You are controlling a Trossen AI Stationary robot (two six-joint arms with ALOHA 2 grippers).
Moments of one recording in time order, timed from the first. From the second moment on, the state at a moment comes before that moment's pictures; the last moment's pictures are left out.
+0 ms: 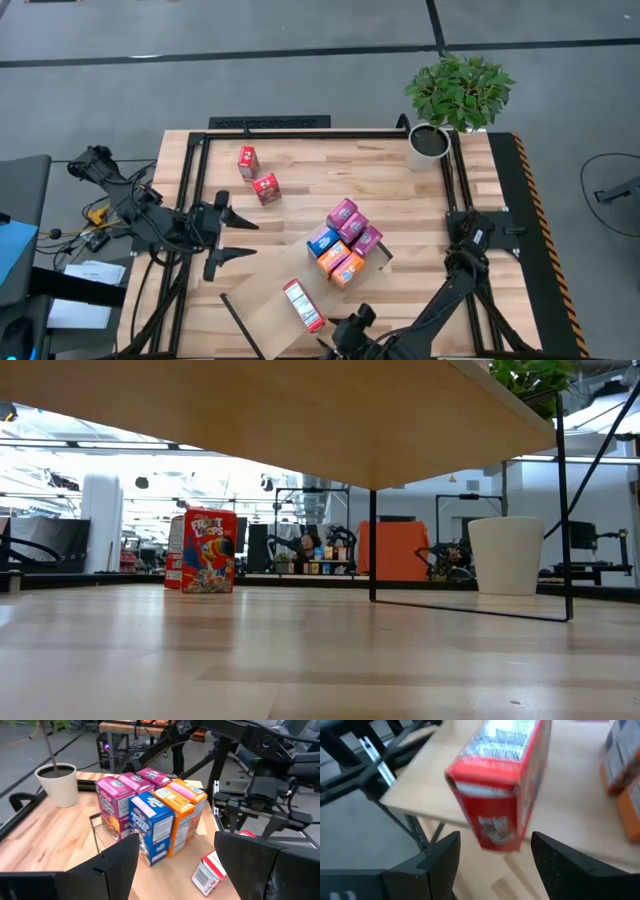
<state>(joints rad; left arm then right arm) -0.65 0.94 1.06 -0.36 -0.63 -0.26 0.82 2.37 2.33 -1.08 0.92 1.26</state>
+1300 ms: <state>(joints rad) -0.65 0.94 1.06 -0.46 -0.51 -0.25 0.79 2.37 2.36 -0.73 0.34 1.18</state>
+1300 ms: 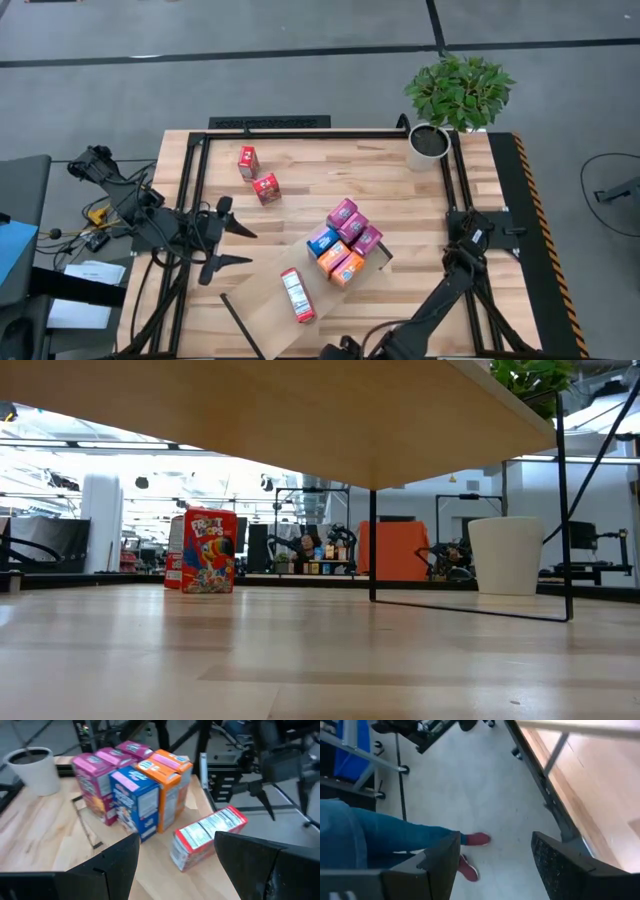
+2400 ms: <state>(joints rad) -0.65 0.99 0.95 -0.44 -0.41 -0.40 0.79 2.11 2.34 -1.00 0.51 1.26</state>
